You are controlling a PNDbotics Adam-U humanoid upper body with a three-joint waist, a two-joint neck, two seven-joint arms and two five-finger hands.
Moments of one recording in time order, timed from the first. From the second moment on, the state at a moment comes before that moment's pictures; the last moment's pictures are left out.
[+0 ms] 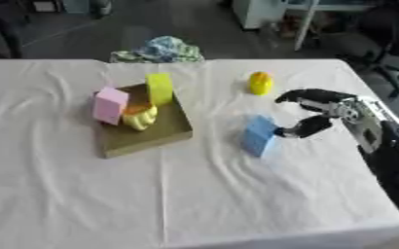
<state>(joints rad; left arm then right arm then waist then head) 0.00 0.46 0.00 -1.93 0.07 -0.02 -0.08 -0.64 -0.59 0.19 -0.92 0.75 -0.41 0.45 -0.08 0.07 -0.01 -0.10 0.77</state>
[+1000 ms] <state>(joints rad) 0.00 0.45 -0.01 -1.92 0.05 -0.01 -0.10 -0.65 -0.54 0.21 -0.92 0.73 -0.43 0.50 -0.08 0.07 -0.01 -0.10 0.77</state>
